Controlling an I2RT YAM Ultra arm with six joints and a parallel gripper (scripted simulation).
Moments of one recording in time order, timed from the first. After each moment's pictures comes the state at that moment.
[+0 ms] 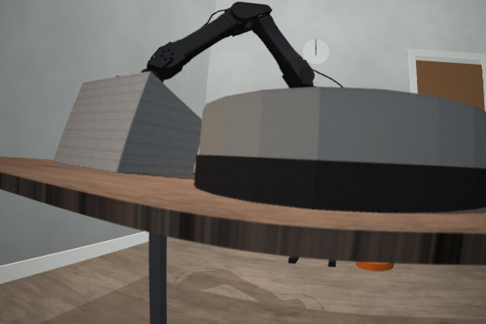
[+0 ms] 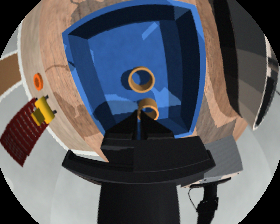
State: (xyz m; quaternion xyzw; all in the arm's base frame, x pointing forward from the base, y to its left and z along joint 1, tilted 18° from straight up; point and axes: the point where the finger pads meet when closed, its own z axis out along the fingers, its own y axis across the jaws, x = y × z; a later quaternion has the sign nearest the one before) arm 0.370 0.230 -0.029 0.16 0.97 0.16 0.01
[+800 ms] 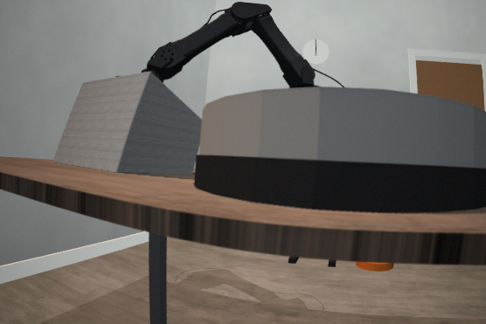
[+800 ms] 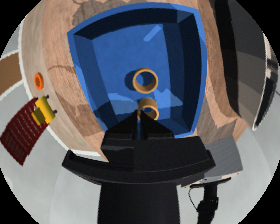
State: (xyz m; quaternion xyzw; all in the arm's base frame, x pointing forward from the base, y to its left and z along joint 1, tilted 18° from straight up) arm 0.374 0.233 -0.025 0.16 0.97 0.16 0.02
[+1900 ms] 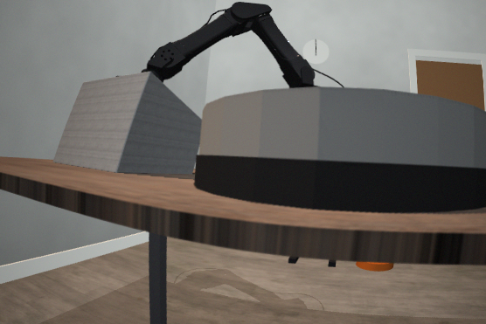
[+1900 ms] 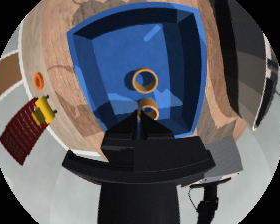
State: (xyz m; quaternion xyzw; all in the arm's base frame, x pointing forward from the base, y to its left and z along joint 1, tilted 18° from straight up) arm 0.373 0.233 -0.025 0.16 0.97 0.16 0.02
